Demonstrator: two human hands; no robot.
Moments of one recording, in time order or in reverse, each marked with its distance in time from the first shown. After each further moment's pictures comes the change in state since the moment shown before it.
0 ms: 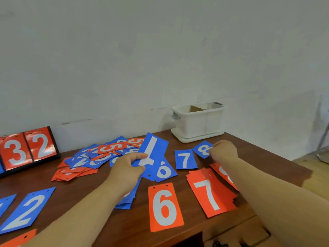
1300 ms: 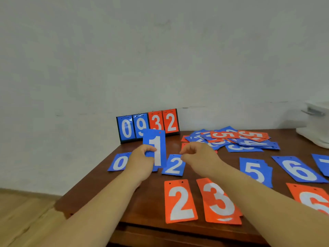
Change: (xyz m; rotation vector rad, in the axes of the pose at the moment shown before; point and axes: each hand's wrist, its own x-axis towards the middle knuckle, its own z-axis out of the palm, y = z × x) left_hand -0.123 -0.129 -0.282 0.126 0.516 -0.238; right_hand -0.309 -0.266 0.184 0.343 -0.629 -0.774
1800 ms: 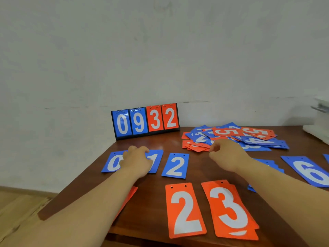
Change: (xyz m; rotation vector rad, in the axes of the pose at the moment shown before) left_hand 0.081 -0.053 0.017 0.658 -0.102 -0.048; right_hand 0.049 0.062 -0.034 -0.441 0.062 0.141
